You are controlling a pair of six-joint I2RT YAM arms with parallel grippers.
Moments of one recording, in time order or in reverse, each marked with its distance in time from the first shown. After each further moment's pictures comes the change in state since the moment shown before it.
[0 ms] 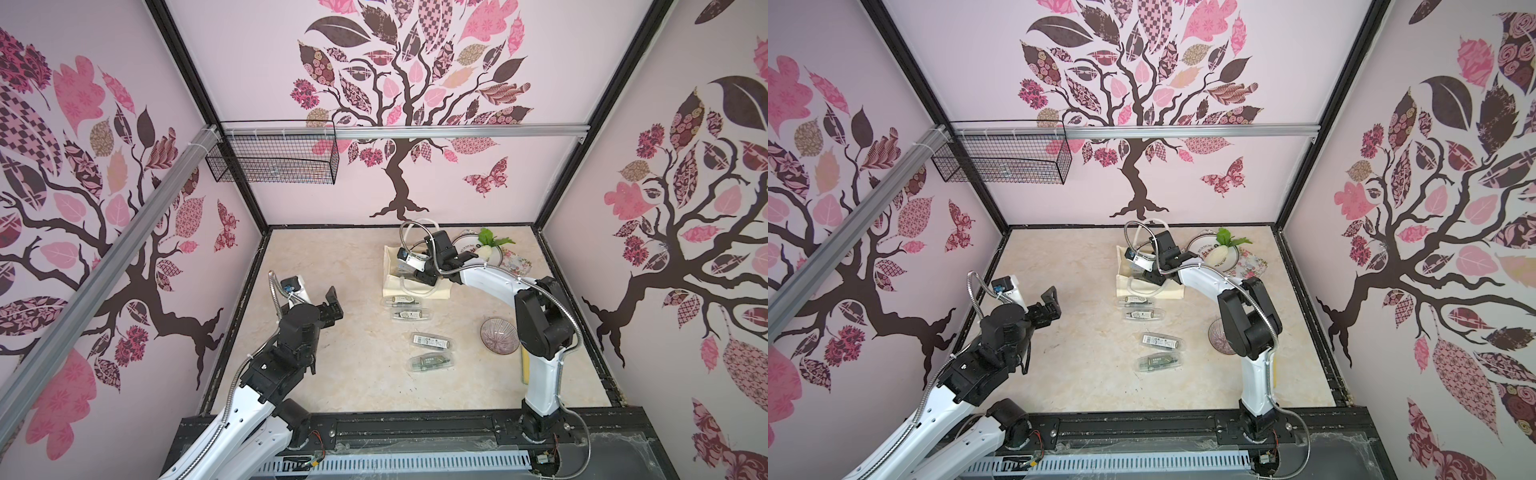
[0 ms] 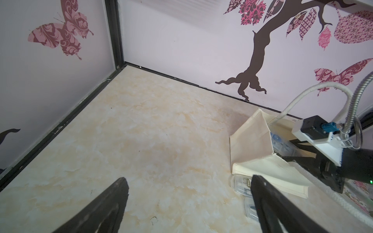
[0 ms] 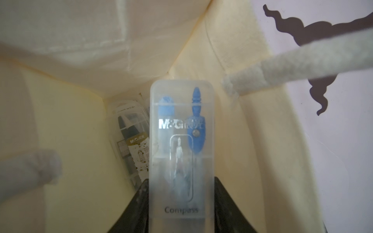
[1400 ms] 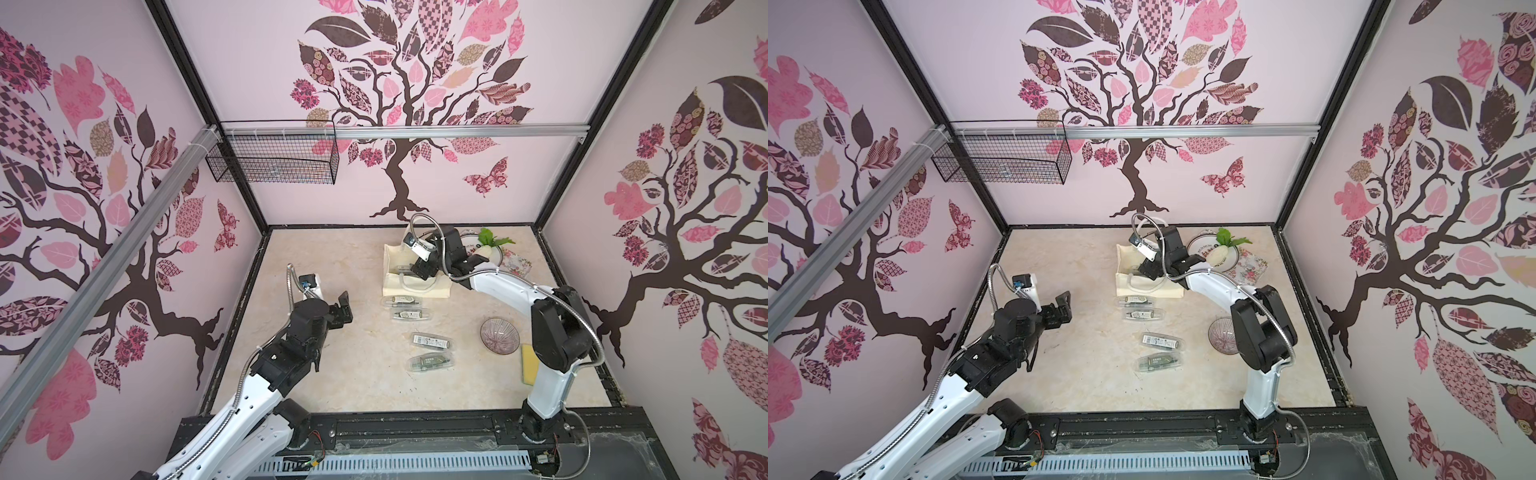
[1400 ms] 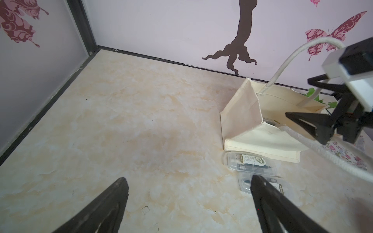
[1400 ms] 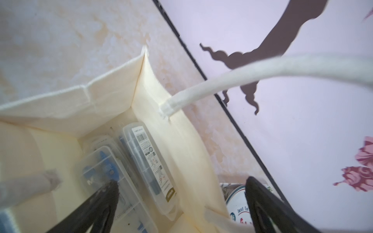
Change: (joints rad) left arm 0.000 0.096 0.002 0.005 0.137 0.050; right arm 0.000 -0.180 -0.120 0.249 0.068 0.166
